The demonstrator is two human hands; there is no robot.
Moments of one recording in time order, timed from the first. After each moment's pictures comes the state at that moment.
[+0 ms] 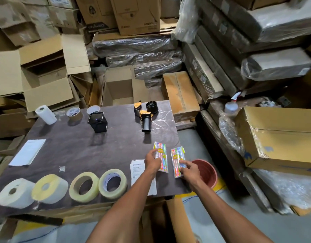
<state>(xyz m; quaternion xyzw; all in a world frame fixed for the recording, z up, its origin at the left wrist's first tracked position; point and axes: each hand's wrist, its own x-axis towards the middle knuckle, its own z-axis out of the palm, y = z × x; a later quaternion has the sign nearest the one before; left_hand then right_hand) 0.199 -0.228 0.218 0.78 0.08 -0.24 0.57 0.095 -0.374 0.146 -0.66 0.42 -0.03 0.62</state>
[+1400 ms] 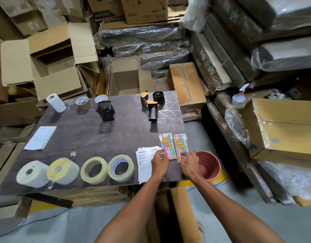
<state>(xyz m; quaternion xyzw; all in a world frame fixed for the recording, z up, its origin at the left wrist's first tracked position) 0.140 -0.198 0.210 0.81 0.02 -0.22 0.54 0.086 -0.332 0.184 -0.87 0.33 -0.01 0.37</state>
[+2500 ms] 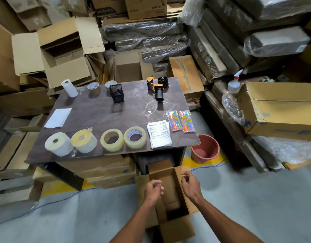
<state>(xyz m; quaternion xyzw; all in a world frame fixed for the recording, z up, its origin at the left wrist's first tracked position) -0.040 -0.007 0.128 0.78 0.10 -0.33 0.52 -0.107 -0.175 0.136 -0.80 0.36 -0.01 0.47</state>
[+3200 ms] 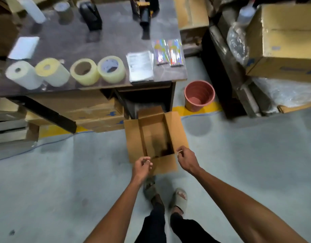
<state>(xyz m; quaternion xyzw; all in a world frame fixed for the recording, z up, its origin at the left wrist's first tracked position) -0.209 0.016 0.057 0.79 0.17 -0.33 0.50 -0.262 -0.199 0.053 -0.82 0.32 0.17 0.44</state>
